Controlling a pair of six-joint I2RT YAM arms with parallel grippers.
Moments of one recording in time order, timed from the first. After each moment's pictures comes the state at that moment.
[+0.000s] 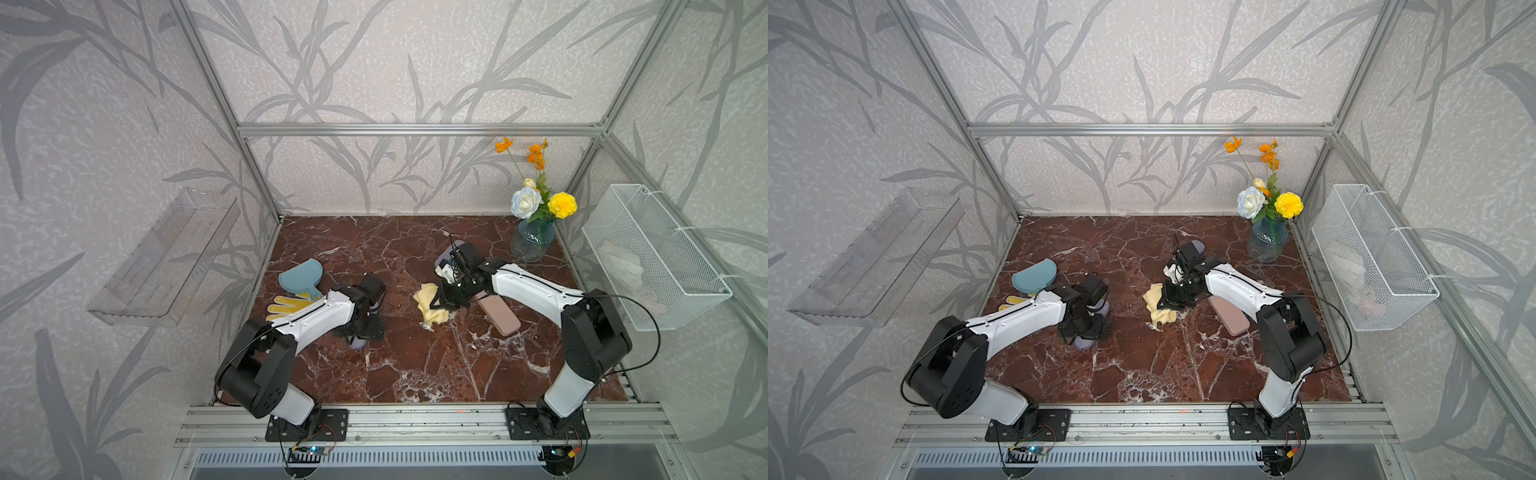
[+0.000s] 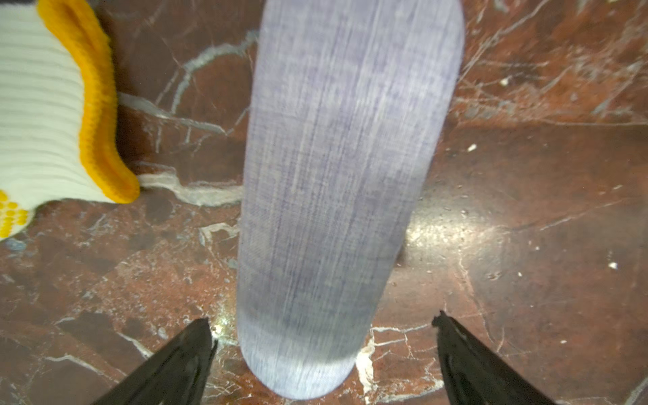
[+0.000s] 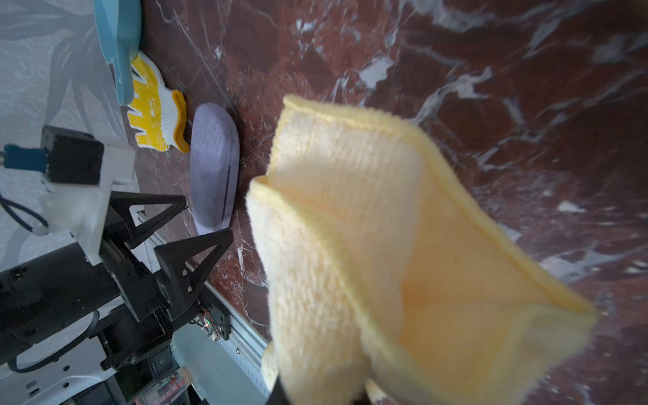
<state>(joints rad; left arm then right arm) -0.53 1.47 0.90 -0.86 -0.10 -0.45 0.49 1.73 1.25 -0.70 -0.56 0.52</state>
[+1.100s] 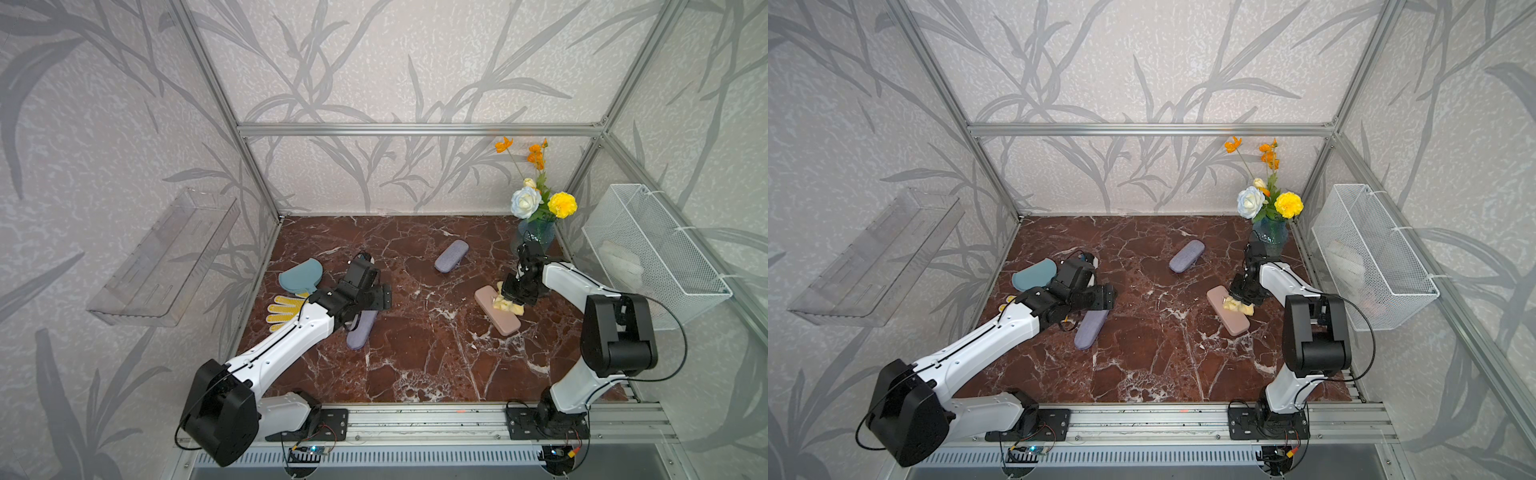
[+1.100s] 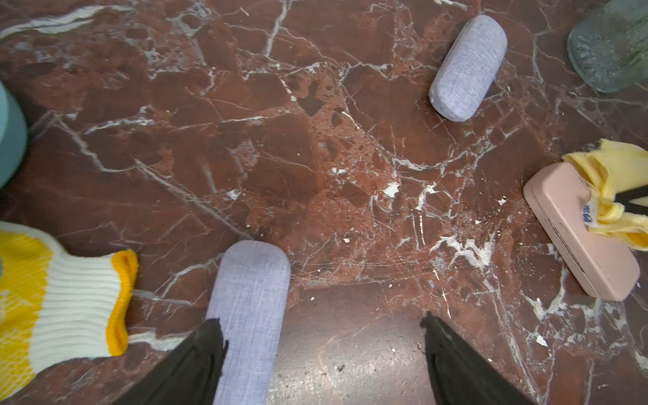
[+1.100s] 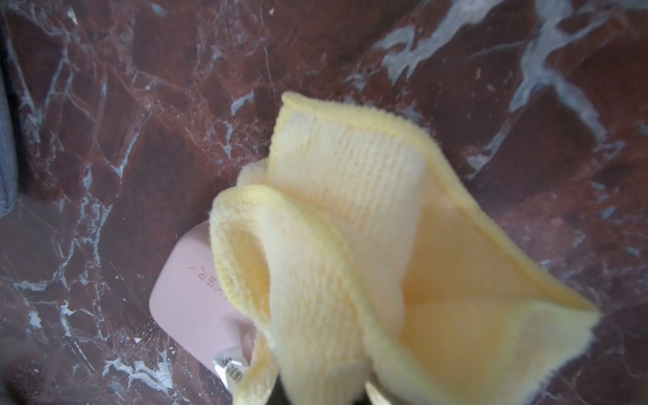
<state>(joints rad) -0.55 1.28 0.91 -0.51 -0.08 -0.47 0.03 1.67 1.05 -0.70 -0.17 0.54</state>
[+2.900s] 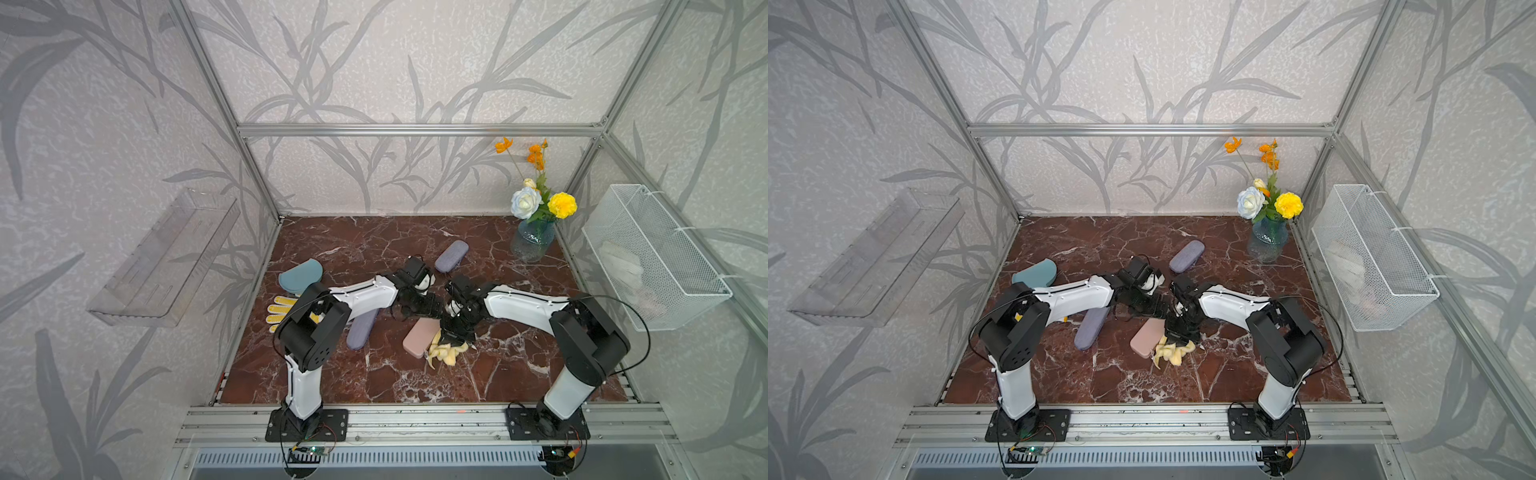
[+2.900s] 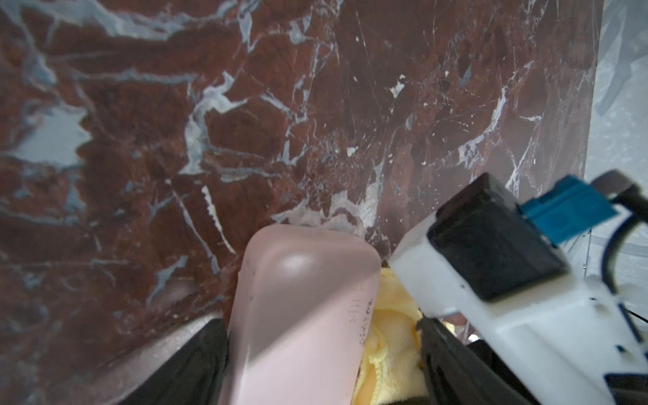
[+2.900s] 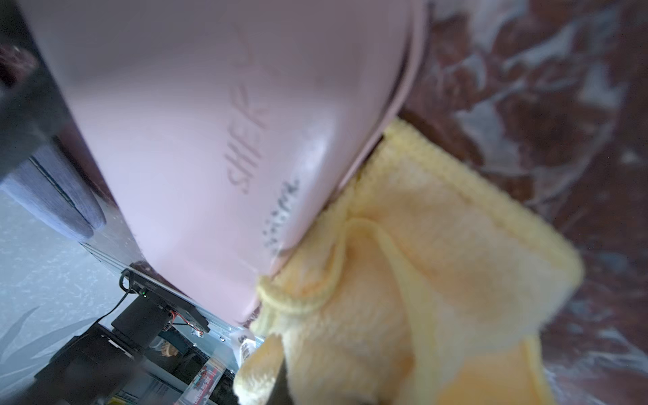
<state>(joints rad) -0.70 1.93 1.28 -0.47 0.40 -0.48 0.63 1.73 0.99 -0.67 -0.54 0.85</state>
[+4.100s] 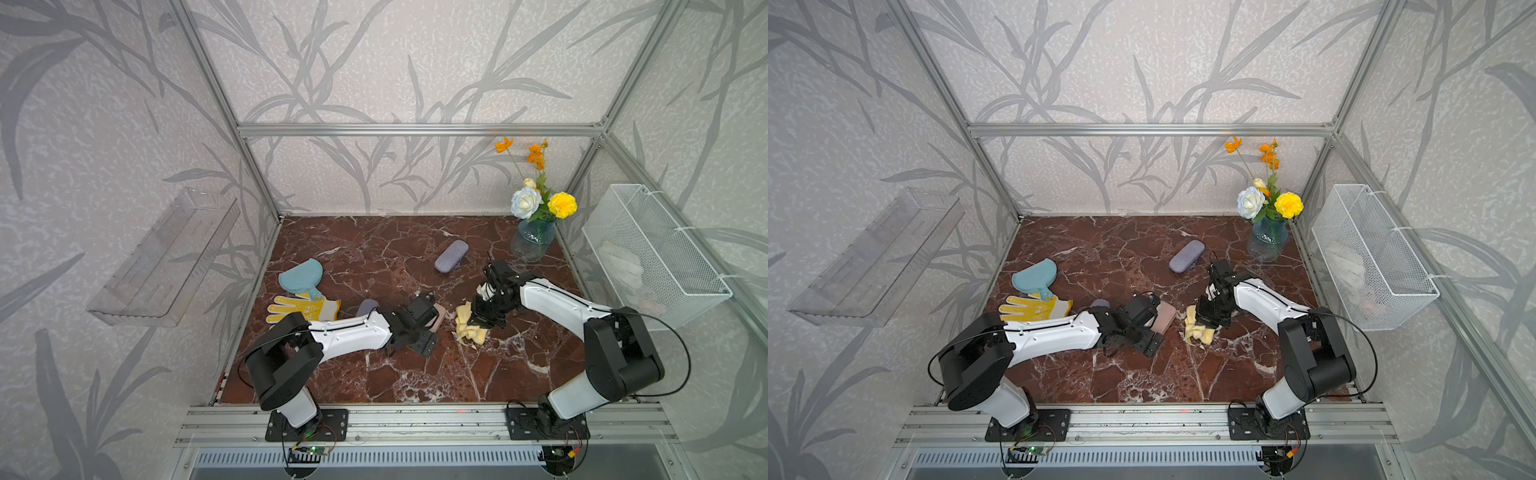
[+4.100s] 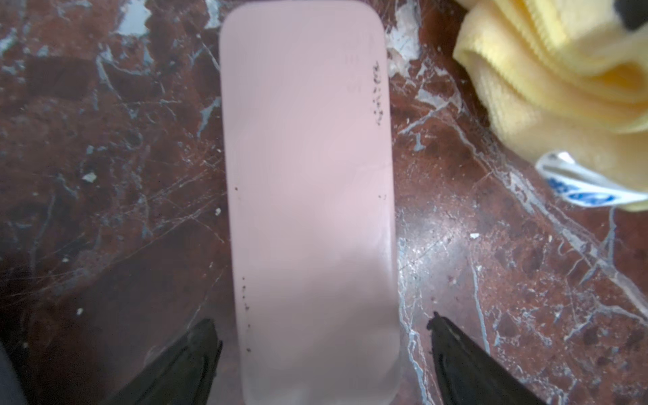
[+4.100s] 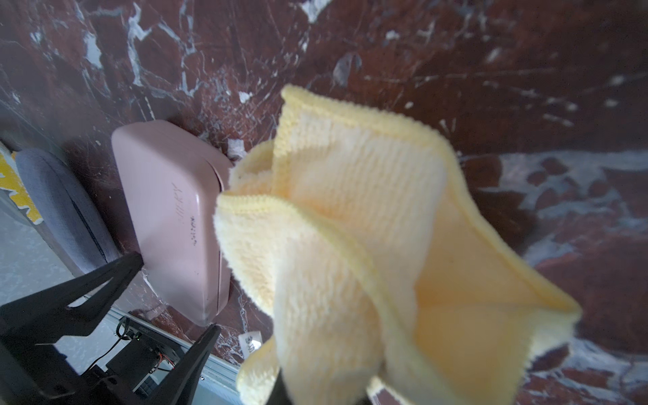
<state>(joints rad) -0.96 1.63 0.91 -0.41 -0.10 -0.32 0.34 1.57 0.95 -0.76 -0.43 0.62</state>
